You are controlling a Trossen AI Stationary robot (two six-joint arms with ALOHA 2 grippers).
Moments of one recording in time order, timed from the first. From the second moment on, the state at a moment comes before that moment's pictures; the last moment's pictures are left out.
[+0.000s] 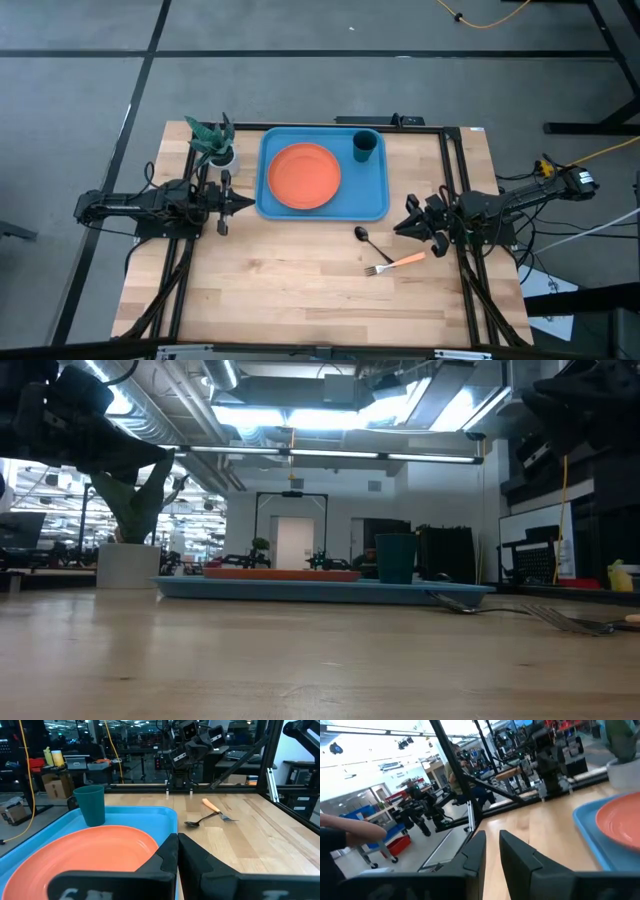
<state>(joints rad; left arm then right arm) 0.03 0.02 0.01 0.02 -0.05 0.01 0.24 0.55 0.03 0.61 -0.05 0.43</state>
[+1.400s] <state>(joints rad) 0.03 0.02 0.01 0.02 -0.05 0.01 0.49 1.41 1.01 -0.97 0.03 0.80</state>
